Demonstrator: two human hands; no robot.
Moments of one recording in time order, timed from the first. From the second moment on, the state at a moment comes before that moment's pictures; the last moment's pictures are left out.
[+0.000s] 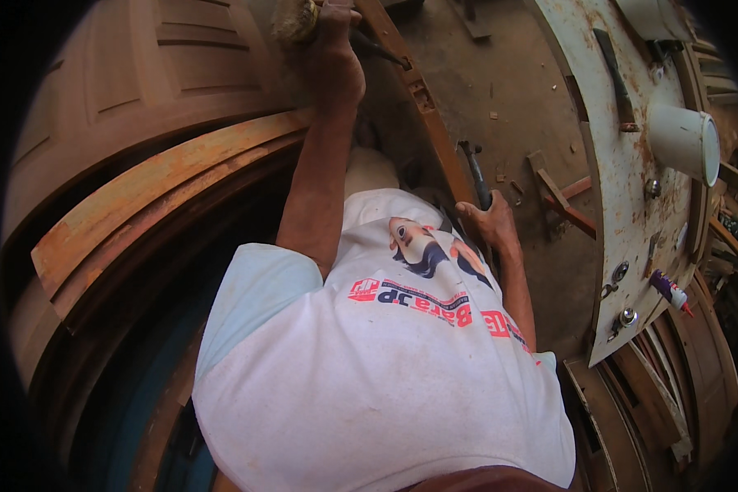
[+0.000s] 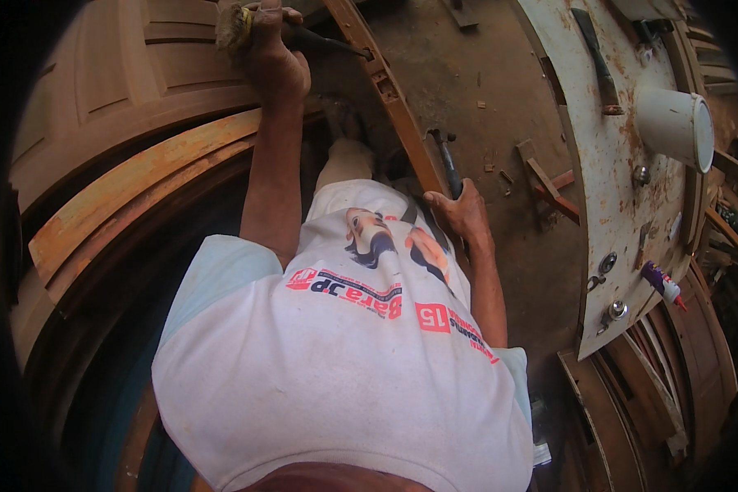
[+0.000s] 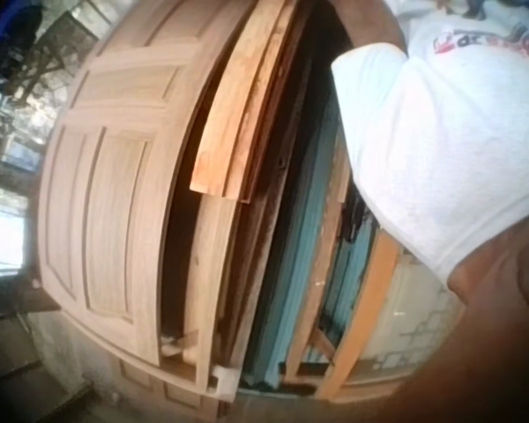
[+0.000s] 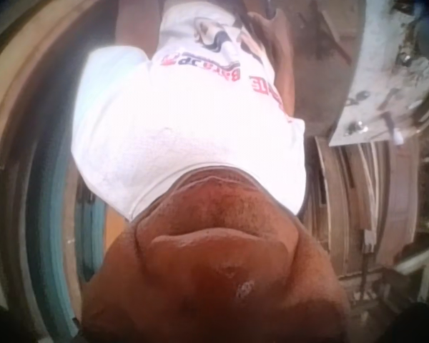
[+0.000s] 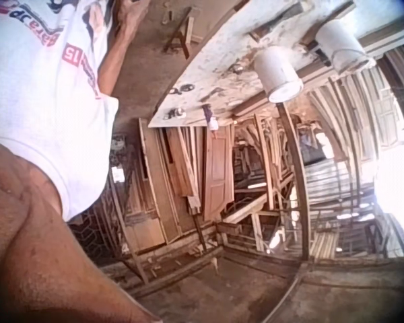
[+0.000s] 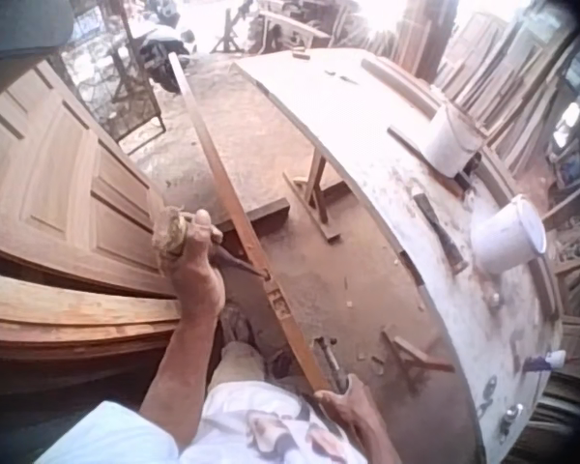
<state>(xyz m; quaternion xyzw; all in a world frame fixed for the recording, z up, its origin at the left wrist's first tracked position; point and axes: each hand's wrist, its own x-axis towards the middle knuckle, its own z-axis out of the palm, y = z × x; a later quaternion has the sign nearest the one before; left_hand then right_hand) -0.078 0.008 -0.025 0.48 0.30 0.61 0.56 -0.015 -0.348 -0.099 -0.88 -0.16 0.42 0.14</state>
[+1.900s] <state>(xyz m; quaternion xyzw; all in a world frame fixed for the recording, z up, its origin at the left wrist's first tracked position) -0.070 -0.023 -0.055 0.75 0.26 0.57 0.23 0.023 -0.221 0.069 -0.76 -0.56 0.00 0.33</state>
